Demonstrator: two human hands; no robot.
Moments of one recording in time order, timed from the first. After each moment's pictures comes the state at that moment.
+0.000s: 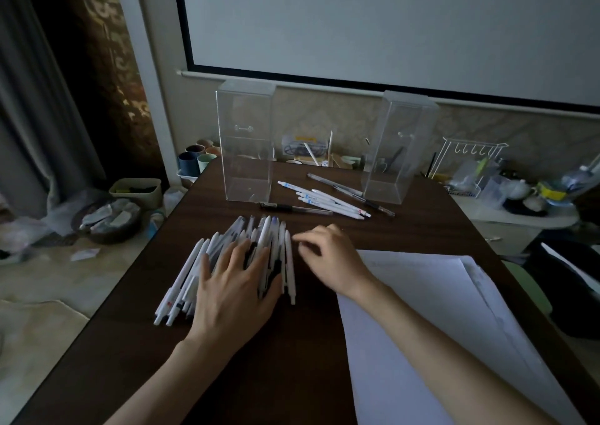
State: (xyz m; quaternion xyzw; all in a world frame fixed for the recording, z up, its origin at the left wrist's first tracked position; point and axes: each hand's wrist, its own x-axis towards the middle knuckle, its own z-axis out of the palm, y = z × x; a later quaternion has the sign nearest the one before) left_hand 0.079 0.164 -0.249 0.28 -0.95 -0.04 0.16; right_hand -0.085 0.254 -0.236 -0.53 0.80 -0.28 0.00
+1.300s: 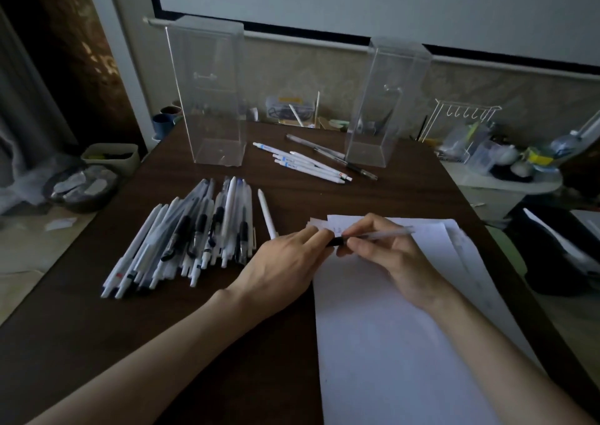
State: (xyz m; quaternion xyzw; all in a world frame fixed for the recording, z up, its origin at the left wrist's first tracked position) left_hand 0.012 0.218 -0.249 -0.01 -0.96 -0.16 0.22; right_hand -0.103 0.368 -0.226 -0.37 0.63 -0.61 0.31
